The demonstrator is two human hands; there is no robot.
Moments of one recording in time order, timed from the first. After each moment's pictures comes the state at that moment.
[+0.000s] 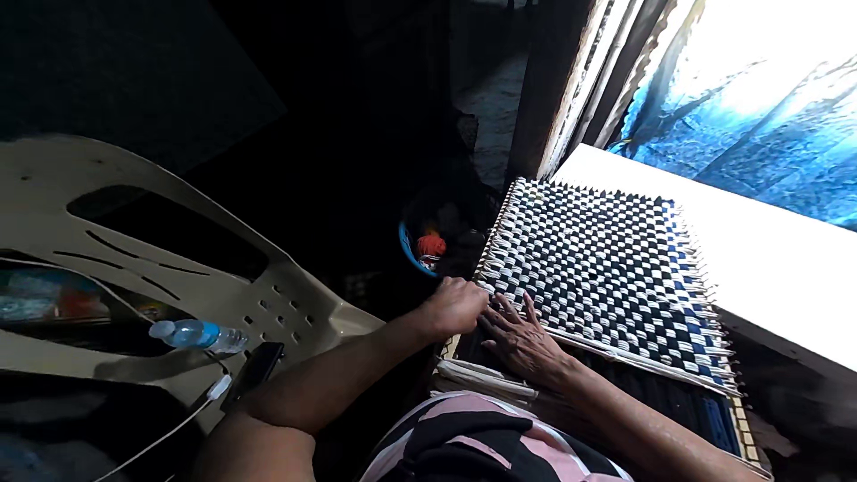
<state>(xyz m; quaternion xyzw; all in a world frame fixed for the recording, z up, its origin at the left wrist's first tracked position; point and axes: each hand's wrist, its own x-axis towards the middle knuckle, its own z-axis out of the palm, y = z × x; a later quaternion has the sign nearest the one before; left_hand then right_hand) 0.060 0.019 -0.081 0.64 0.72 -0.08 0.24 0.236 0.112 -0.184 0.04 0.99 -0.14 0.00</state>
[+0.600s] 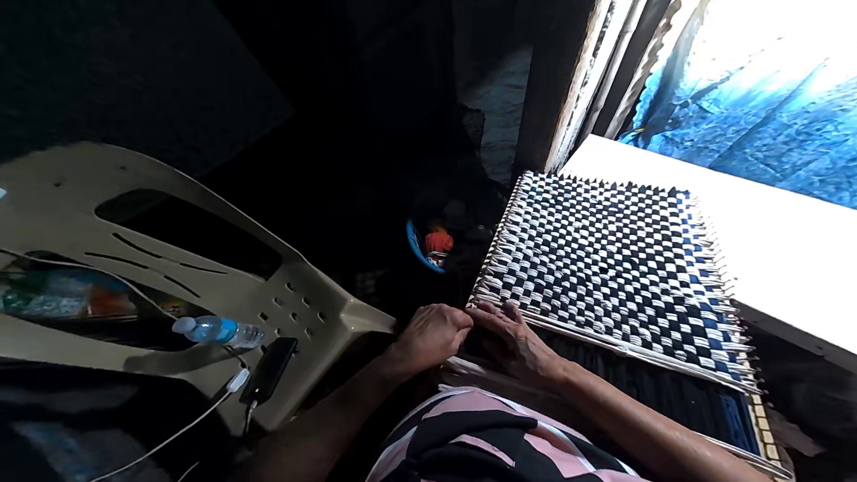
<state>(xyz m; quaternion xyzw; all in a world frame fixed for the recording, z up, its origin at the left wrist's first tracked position) 0.056 -0.058 -0.096 0.60 0.75 0.14 0.26 0.227 0.089 -0.172 0.00 0.91 -0.41 -0.09</state>
